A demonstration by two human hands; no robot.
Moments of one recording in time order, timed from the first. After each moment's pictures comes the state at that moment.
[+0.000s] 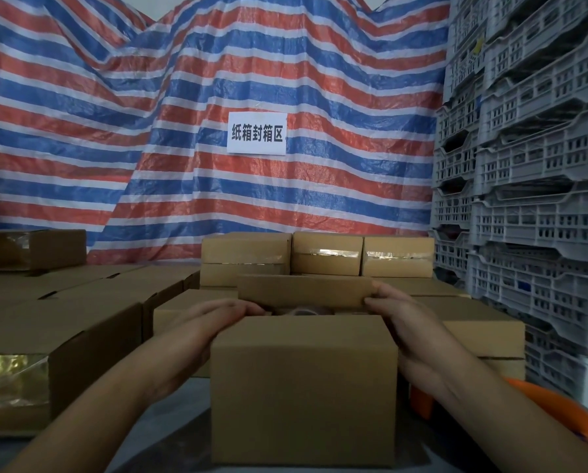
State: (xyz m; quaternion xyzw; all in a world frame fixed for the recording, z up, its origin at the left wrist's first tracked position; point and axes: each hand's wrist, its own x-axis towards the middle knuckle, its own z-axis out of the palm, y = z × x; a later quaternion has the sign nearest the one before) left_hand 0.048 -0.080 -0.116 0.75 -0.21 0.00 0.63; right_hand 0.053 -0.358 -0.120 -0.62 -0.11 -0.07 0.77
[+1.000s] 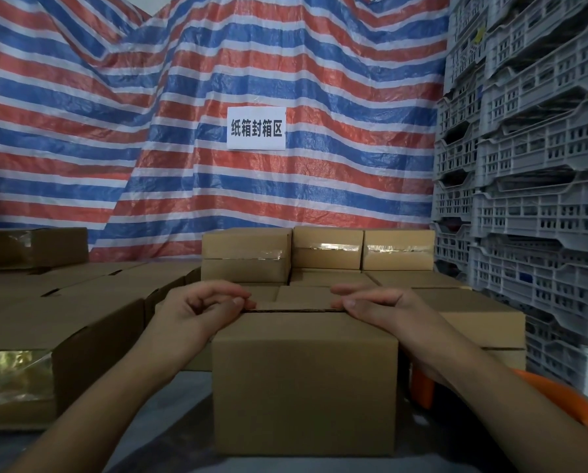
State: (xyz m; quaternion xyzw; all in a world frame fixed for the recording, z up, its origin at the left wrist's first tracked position) left_hand 0.048 -0.078 -0.119 0.74 -0.25 0.20 0.59; right_hand 0.039 -0.356 -0.114 -0.78 -0.20 -0.12 0.58
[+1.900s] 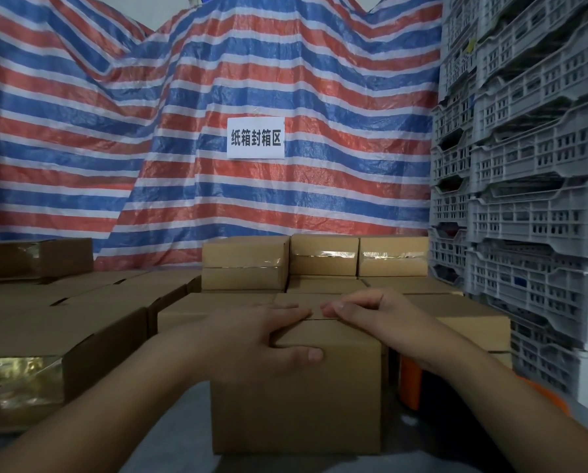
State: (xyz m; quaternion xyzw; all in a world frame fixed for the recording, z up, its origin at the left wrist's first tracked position) left_hand 0.020 -0.129 -0.076 0.96 -0.28 0.03 0.06; right_hand 0.031 -0.357 -0.095 -0.85 -0.19 -0.10 0.49
